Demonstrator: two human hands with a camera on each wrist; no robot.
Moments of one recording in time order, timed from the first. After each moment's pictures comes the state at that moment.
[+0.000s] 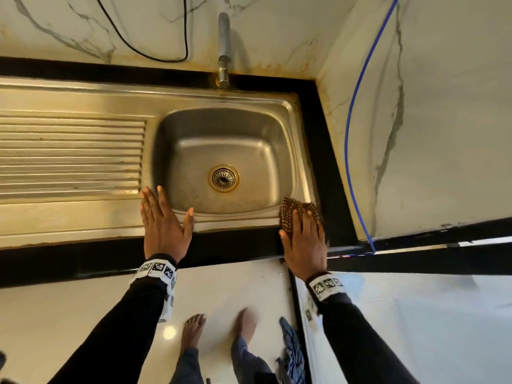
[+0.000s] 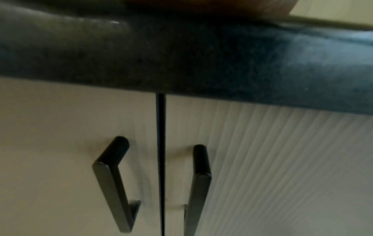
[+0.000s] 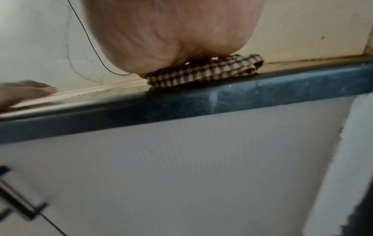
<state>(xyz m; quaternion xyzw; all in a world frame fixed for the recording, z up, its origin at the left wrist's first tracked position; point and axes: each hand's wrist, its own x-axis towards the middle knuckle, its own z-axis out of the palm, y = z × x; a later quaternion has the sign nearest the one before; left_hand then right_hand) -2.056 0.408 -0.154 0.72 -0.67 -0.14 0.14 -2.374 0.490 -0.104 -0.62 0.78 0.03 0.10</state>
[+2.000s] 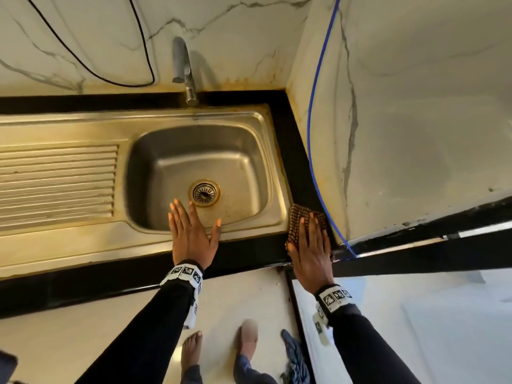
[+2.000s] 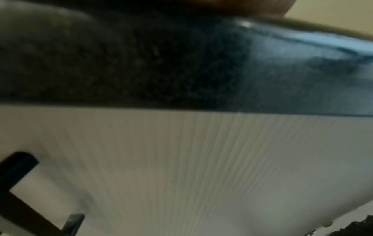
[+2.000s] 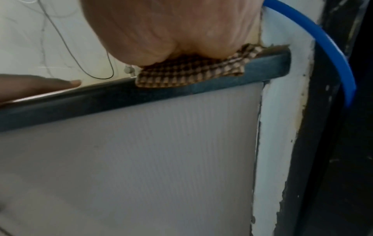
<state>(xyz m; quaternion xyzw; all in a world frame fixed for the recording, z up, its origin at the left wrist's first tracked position) -2.177 0.405 -0.148 0.69 -0.71 -0.14 0.07 -2.459 0.522 -0.126 -0.64 0.77 -0.02 0.08</state>
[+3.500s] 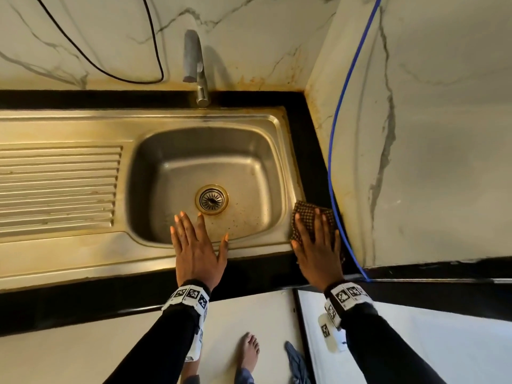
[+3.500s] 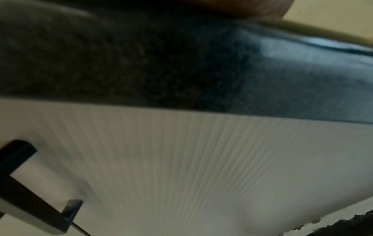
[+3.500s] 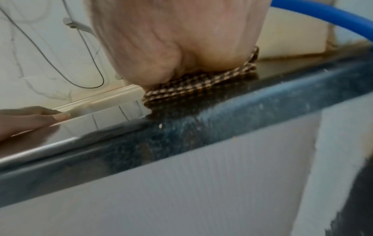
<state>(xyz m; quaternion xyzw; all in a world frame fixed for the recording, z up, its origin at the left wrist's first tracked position) -2.178 0.404 -0.147 0.70 -0.70 -0.14 0.04 -2.458 0.457 -0.134 -0.64 0.76 0.04 0.11</state>
